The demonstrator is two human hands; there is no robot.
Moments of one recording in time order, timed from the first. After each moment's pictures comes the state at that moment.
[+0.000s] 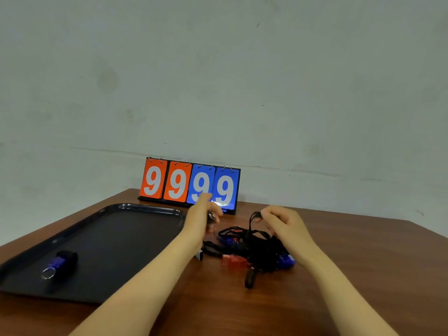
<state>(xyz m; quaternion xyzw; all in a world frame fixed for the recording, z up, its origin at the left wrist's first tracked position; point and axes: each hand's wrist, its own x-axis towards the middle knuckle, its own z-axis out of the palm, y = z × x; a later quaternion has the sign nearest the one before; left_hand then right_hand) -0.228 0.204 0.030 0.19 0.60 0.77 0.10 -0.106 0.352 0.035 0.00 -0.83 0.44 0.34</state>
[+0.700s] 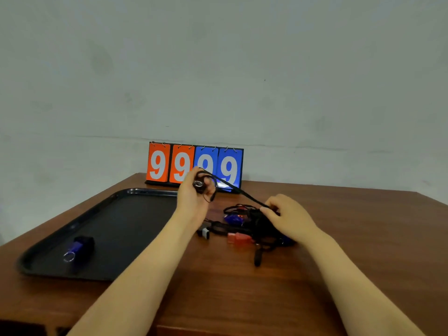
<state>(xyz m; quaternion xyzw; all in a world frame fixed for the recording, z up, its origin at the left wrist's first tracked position) -0.228 0.189 0.043 0.11 0.28 0.94 0.18 -0.129 0.388 0.011 -0.08 -0.96 0.13 0.25</state>
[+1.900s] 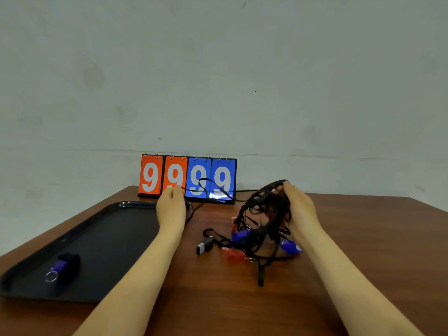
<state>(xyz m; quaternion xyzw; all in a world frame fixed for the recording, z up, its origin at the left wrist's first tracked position) -0.261 0.187 0.028 0.07 0.67 0.73 -0.13 -0.119 0.375 0.039 -0.13 -0.61 0.68 0.38</state>
